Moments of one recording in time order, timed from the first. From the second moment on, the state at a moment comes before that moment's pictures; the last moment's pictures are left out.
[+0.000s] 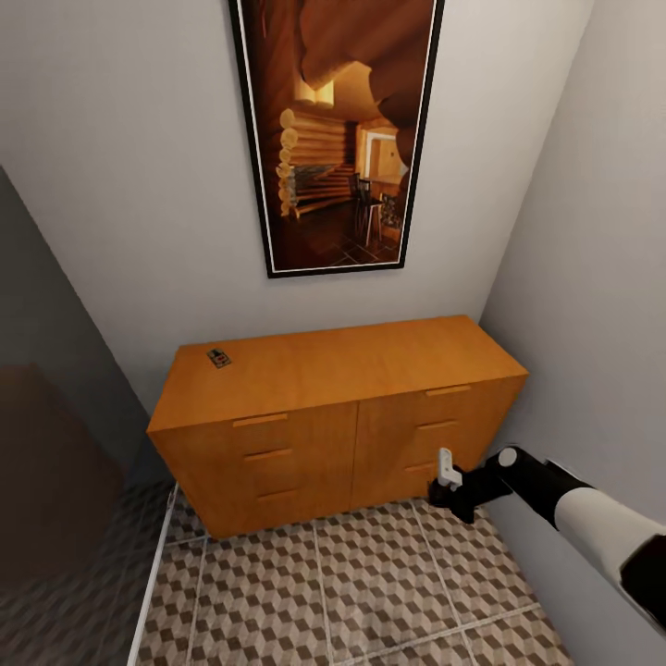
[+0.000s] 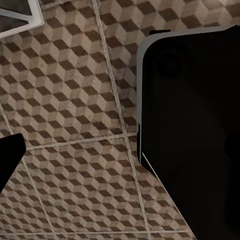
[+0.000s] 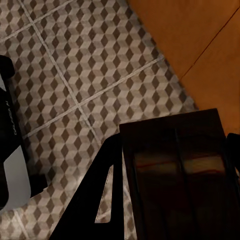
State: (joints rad) left arm -0.13 0.00 -0.25 0.08 0.21 -0.30 0.17; right arm -0.99 -0.29 0.78 -0.30 0.10 -0.11 0.97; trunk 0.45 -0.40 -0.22
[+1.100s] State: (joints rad) left arm -0.14 0.00 -0.25 0.06 0.20 -0.31 0.18; right arm -0.44 0.00 0.80 -0.02 0.14 -0.52 0.59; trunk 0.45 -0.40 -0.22
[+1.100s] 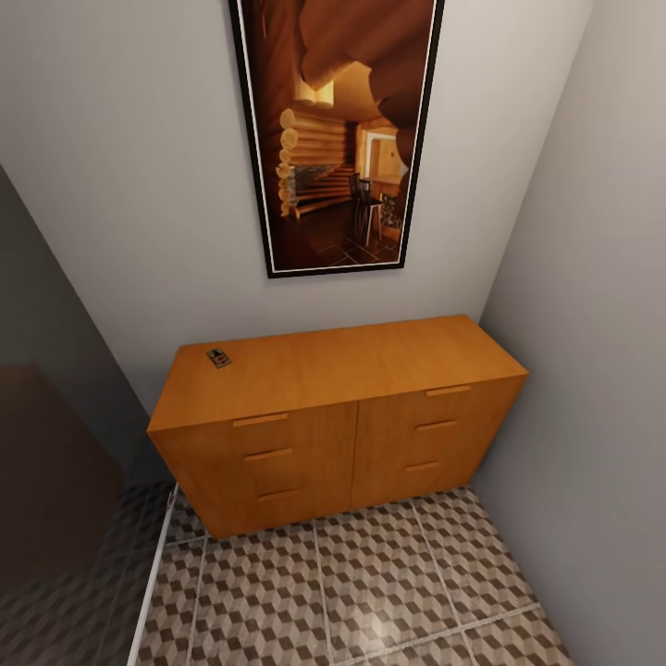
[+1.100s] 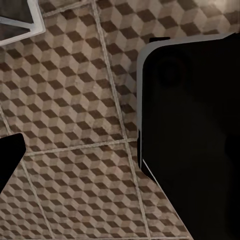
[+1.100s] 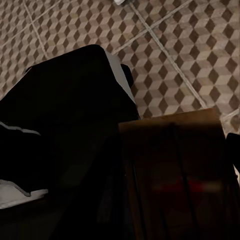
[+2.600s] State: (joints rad) left arm -0.14 -0.01 -0.25 -0.75 0.20 0.12 0.25; right arm -0.33 -0.01 0.79 -0.02 -0.72 -0.51 0.11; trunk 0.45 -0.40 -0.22
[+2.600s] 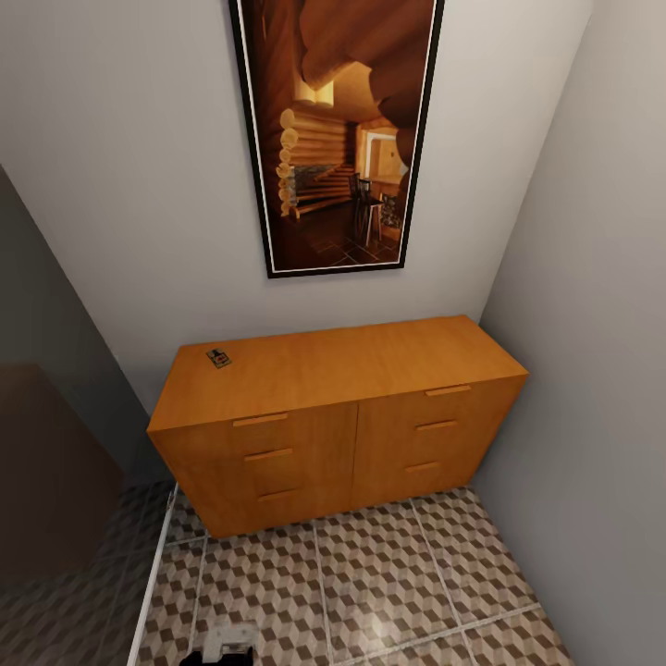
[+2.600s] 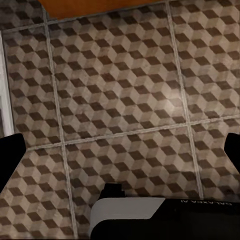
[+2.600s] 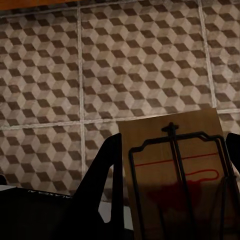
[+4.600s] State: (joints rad) left arm -0.18 0.04 -0.08 -1.55 0.20 0.84 0.26; right arm -0.33 -0.01 0.79 -0.02 -0.72 -0.52 0.11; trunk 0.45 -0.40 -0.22
